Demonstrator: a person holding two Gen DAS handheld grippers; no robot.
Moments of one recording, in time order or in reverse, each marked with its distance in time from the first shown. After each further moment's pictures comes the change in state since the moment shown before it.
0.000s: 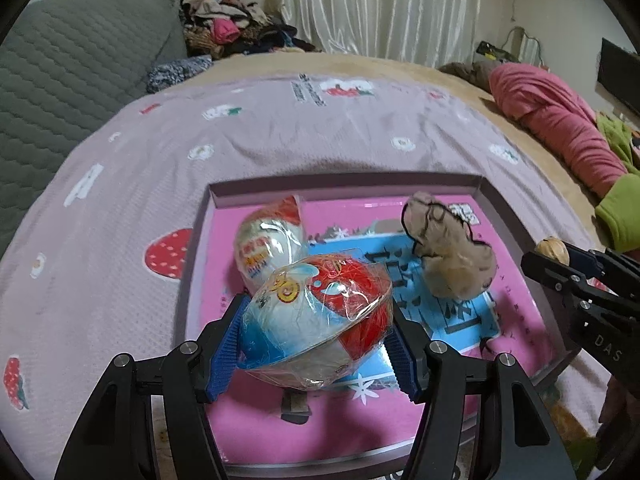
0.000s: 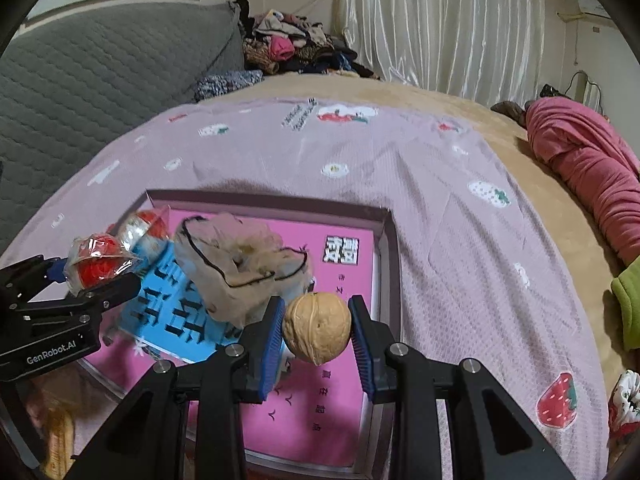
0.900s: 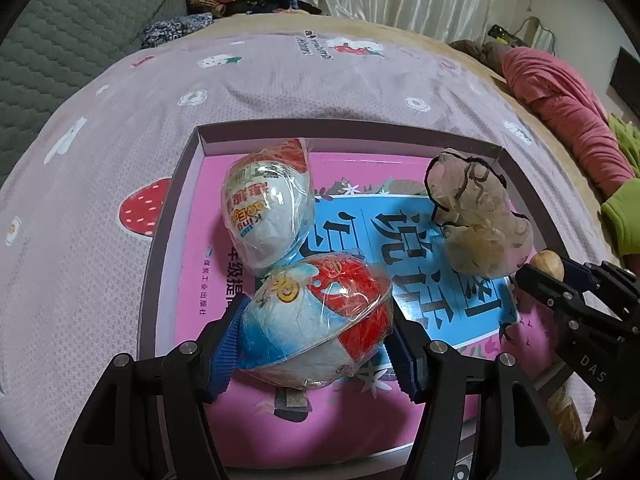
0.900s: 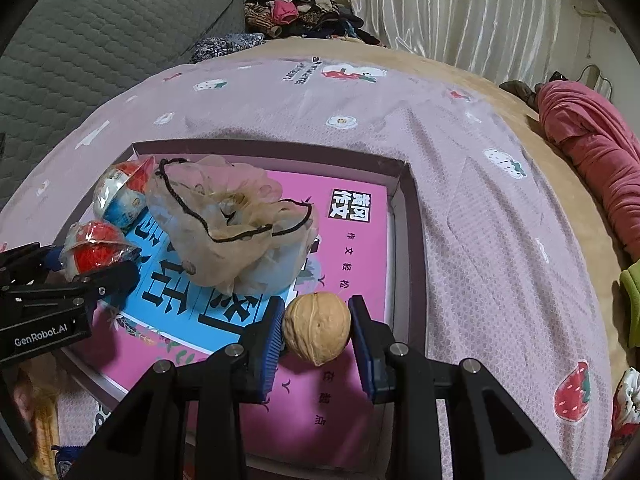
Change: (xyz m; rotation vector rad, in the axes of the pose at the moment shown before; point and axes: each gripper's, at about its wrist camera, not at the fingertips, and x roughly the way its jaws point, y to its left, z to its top) left arm 0.028 0.008 -0.009 -0.055 0.128 -0.033; right arm 0.031 0.006 -0.010 -0.031 0.123 -0.013
